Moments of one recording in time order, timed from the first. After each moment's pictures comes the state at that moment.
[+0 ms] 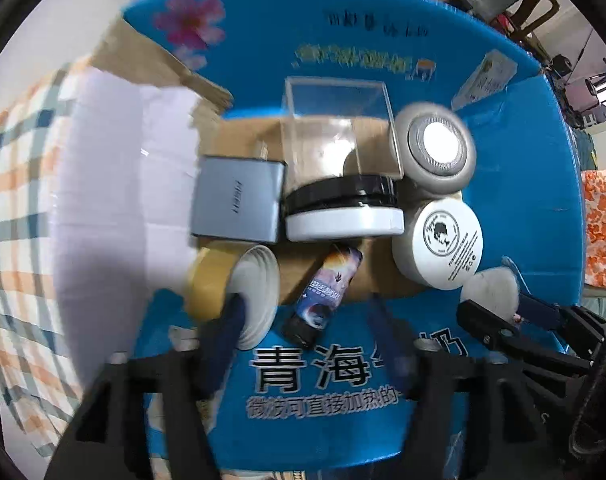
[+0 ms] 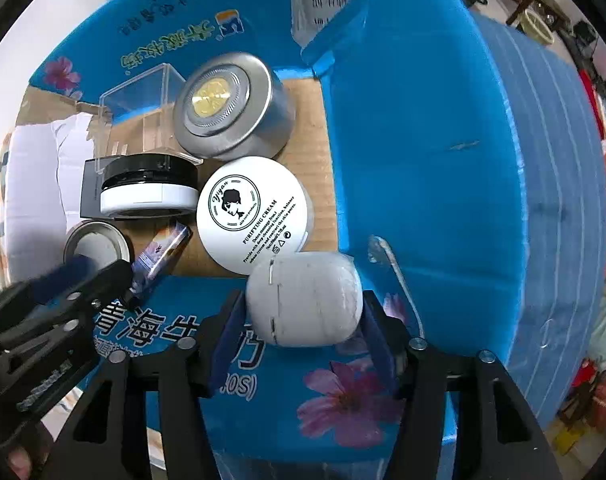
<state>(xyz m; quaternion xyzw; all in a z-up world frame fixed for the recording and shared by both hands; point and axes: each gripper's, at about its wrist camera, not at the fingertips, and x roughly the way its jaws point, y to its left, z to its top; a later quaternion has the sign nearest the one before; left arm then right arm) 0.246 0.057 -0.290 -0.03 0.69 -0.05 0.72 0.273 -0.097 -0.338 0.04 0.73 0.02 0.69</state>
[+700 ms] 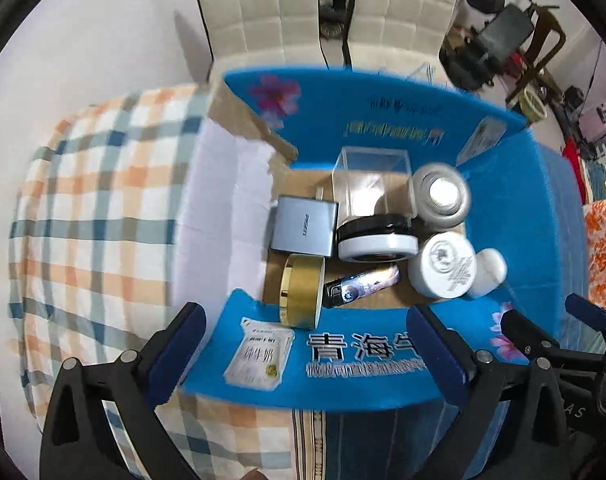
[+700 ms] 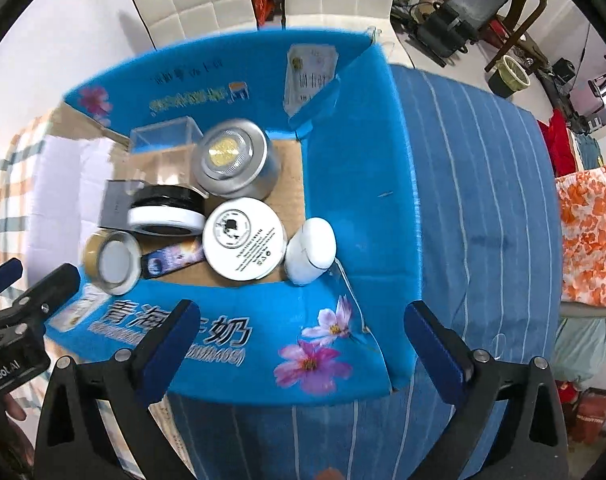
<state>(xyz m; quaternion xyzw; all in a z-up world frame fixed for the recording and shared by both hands) 0.225 0.084 -0.221 -0.02 0.63 0.00 0.78 0.253 -0.102 -0.264 0.00 0.67 0.00 0.75</state>
